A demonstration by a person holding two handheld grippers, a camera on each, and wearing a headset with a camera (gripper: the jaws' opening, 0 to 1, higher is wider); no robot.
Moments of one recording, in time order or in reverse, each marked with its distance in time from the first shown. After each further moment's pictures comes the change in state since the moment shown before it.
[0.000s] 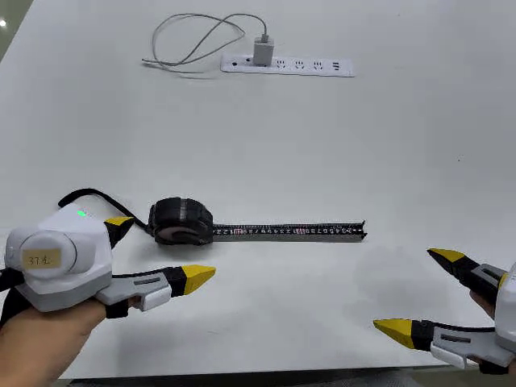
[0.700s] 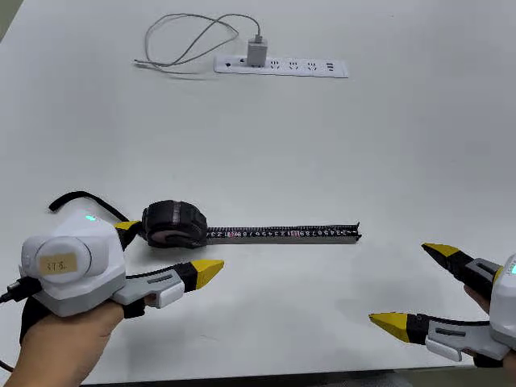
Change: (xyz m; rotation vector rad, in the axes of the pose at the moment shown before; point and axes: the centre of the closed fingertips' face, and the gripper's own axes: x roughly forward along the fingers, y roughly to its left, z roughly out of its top) left arm 0.014 -0.002 0.004 -0.052 -0.035 0.052; right arm 0.003 -0.006 0.005 -0.010 -0.007 -0.003
